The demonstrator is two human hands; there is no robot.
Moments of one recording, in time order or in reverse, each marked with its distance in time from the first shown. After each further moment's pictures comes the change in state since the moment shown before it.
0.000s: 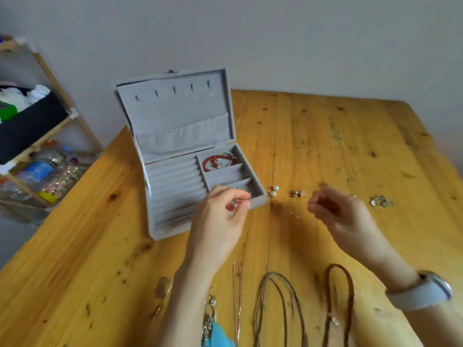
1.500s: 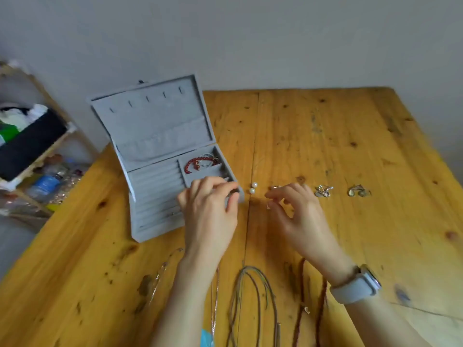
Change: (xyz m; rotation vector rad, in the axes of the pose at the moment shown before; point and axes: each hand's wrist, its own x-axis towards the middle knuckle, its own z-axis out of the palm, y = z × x) left_hand 0.008 0.016 0.035 0.467 0.209 0.164; right_hand -0.002 0.007 0.025 -0.166 0.177 -0.163
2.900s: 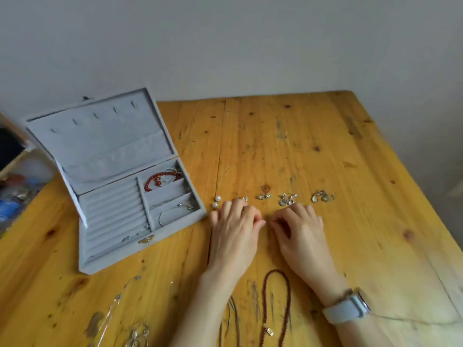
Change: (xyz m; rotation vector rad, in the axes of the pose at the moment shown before) left_hand -0.017 0.051 0.080 -0.003 -0.221 0.240; right_hand -0.023 0.063 -0.018 -0.293 0.104 0.111
